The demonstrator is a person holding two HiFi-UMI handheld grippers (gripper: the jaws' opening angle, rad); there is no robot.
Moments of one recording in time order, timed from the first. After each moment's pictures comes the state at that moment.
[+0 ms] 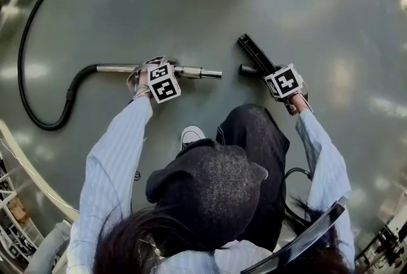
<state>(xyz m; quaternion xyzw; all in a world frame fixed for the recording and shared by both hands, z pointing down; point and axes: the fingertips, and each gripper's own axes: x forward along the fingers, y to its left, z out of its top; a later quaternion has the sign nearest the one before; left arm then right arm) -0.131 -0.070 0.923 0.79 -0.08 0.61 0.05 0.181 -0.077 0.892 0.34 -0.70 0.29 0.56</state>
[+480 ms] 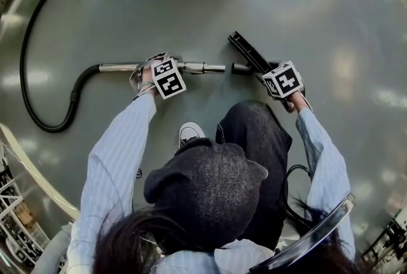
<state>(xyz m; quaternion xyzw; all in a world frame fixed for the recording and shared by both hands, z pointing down) -0.100 -0.075 0.918 0.78 -0.08 0.62 0.05 0.171 -0.065 0.883 0.33 -0.75 0.30 0.49</state>
